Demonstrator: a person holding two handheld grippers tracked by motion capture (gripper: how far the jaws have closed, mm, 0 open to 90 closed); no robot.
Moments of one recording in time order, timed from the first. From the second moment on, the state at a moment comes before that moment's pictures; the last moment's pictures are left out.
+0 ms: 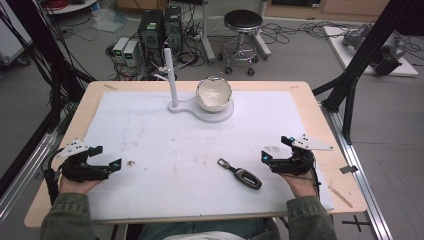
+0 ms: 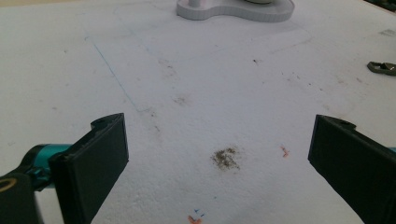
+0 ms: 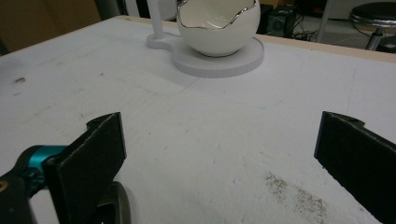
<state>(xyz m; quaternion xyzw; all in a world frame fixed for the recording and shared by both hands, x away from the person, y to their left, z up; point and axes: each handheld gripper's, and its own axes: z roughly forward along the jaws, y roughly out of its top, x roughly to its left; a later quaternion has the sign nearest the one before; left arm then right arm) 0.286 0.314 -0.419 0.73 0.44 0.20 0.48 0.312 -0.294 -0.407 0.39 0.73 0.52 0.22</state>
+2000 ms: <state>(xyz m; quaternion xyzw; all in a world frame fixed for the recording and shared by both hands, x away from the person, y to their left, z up) 0.280 0.313 -0.423 0.73 0.44 0.20 0.48 0.330 -0.243 -0.415 0.36 0.82 0.41 0.15</state>
